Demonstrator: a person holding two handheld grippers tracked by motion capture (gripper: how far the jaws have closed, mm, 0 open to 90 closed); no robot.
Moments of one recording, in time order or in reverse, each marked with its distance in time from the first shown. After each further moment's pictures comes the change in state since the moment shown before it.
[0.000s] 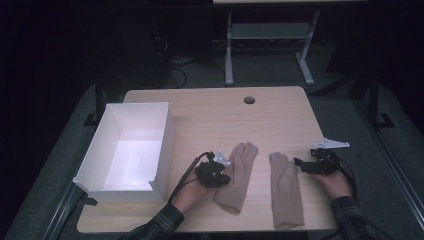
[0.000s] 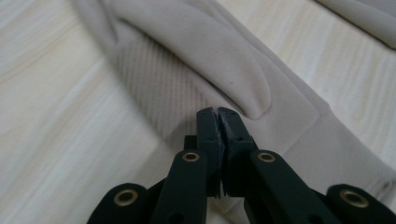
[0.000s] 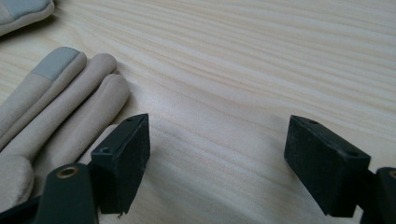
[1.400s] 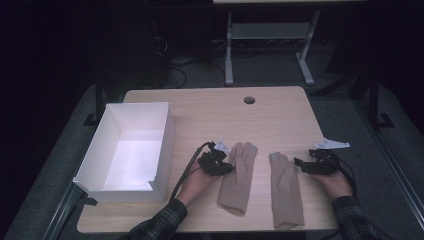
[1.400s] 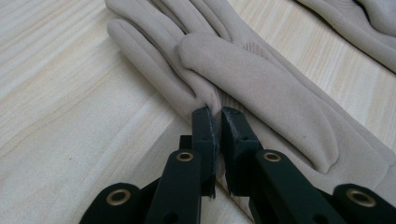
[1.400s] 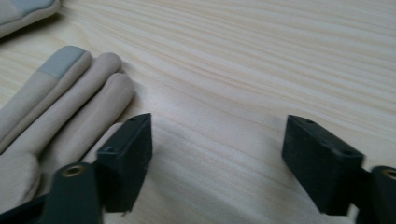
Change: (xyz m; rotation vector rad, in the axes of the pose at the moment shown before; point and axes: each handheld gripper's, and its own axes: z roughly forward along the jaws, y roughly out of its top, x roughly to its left) left arm 0.034 0.015 0.014 -0.065 0.013 -0.076; right arm 0.001 -0.001 -0.001 -0.005 0.014 -0.010
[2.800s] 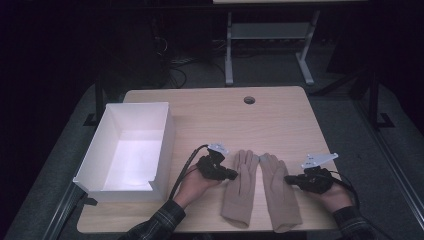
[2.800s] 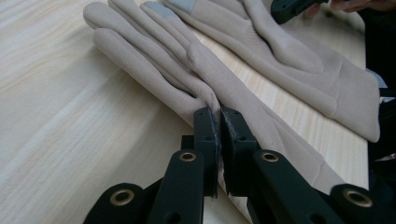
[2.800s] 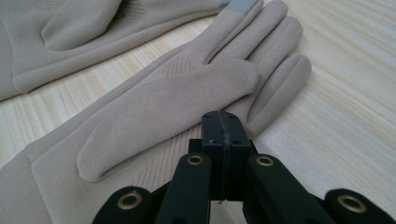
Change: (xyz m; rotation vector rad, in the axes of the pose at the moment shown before) left arm -0.012 -0.003 -0.017 -0.041 -0.213 -0.056; right arm 0.058 -0.007 -0.030 0.115 0.360 -0.205
